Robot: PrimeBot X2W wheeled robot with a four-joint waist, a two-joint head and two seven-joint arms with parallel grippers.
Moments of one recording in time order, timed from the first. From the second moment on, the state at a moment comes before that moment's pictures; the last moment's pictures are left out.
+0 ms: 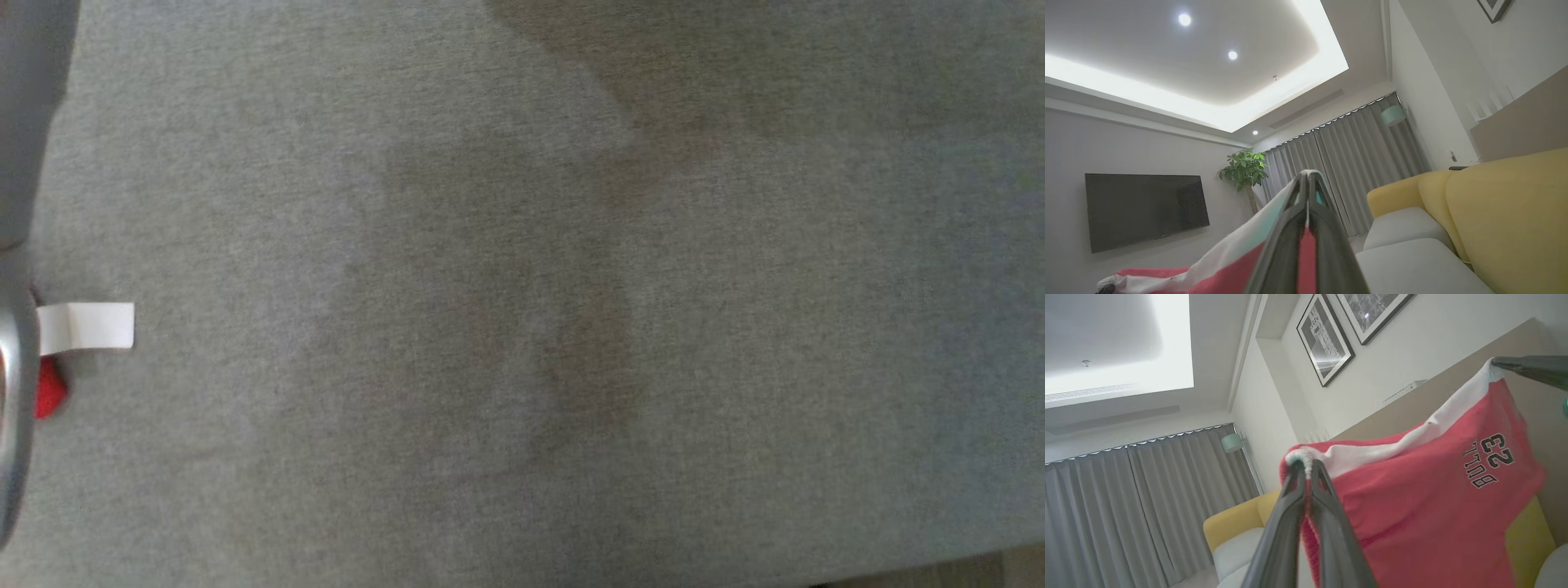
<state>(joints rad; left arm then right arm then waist) -1.51 0.29 -0.54 0.41 -0.24 -0.09 -0.26 -1.33 -0.53 0.33 0.26 1.04 0.13 -0.26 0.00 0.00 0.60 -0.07</state>
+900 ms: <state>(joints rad) -0.22 0.37 -0.64 0.10 -0.35 -0.10 -0.26 -0.09 -0.68 0.24 -0.14 1.06 0.13 -0.26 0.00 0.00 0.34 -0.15</state>
